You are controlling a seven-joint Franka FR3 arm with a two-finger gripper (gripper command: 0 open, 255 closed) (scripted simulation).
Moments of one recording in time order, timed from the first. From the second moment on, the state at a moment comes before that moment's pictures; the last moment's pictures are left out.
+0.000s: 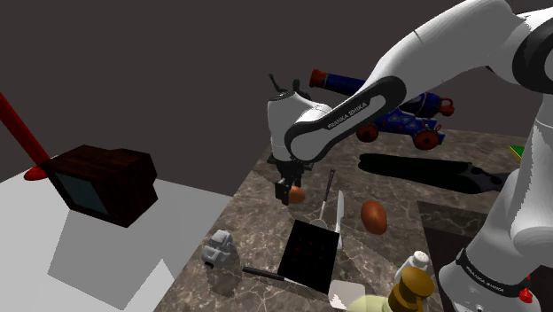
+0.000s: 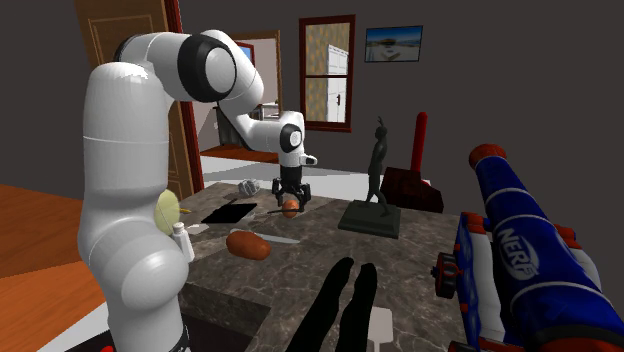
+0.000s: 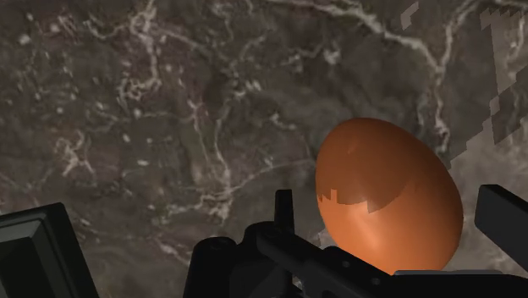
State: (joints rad) arm 0.14 0.19 0.25 -2.09 -0.07 2.19 0.15
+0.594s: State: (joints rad) arm 0.14 0.19 0.25 -2.09 -0.07 2.19 0.15
